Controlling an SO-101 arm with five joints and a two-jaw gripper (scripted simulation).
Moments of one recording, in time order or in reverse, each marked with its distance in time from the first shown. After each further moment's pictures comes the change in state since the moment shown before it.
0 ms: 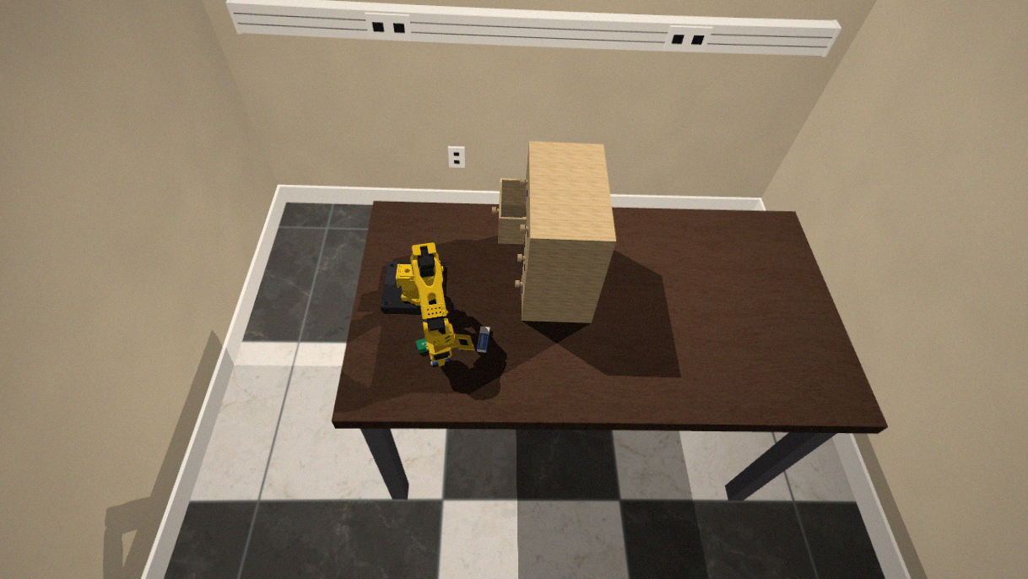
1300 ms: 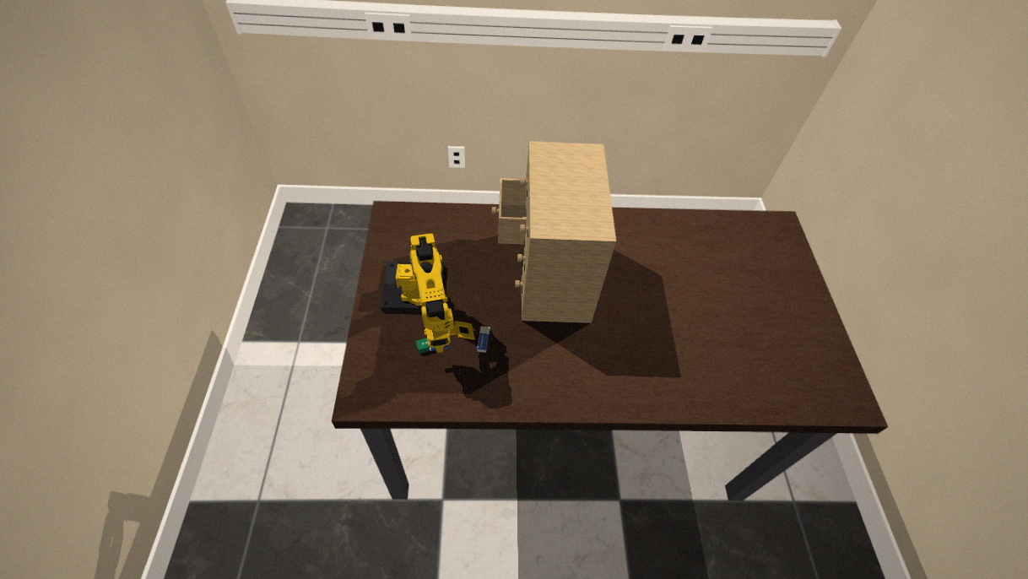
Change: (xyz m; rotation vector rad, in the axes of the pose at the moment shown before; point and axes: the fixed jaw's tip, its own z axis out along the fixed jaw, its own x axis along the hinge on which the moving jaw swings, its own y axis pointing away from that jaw) arm -0.003 0.007 -0.051 -0.027 -0.001 0.093
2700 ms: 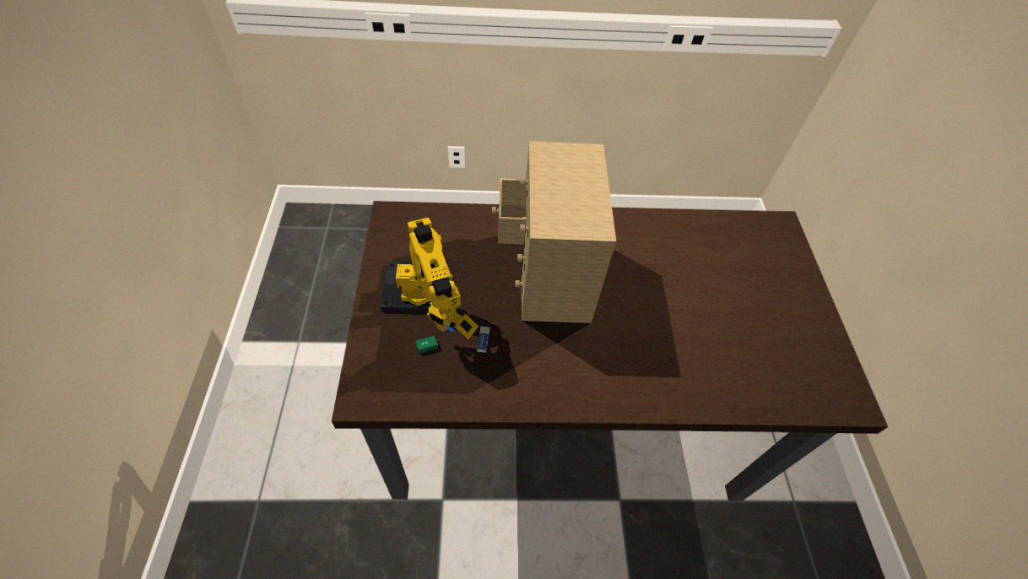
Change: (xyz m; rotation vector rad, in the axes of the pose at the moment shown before) arm -0.028 0.047 -0.006 -0.007 0.008 0.782
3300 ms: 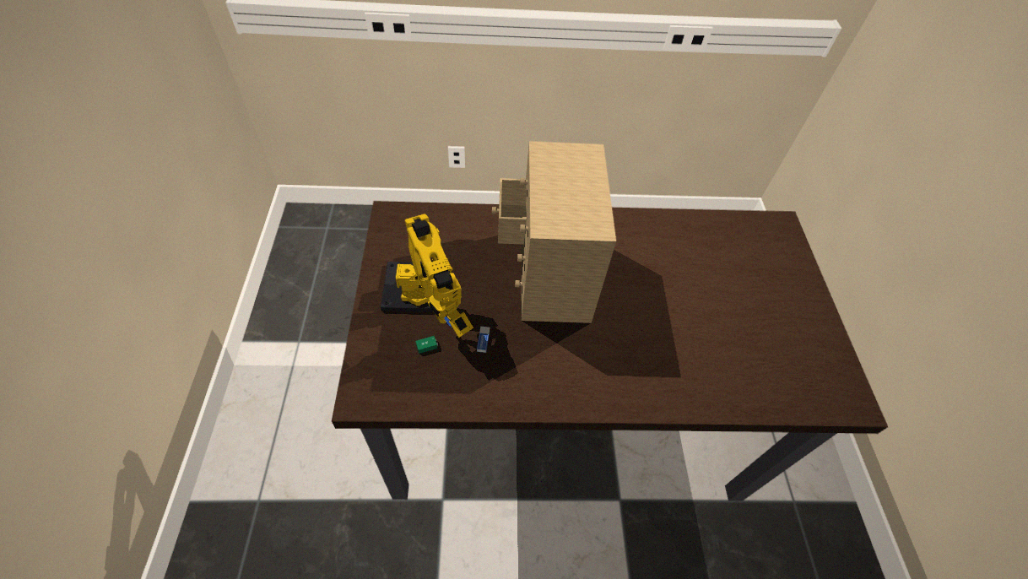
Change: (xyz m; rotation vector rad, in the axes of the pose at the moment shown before) arm 0.008 0.018 0.003 0.002 -0.001 0.329
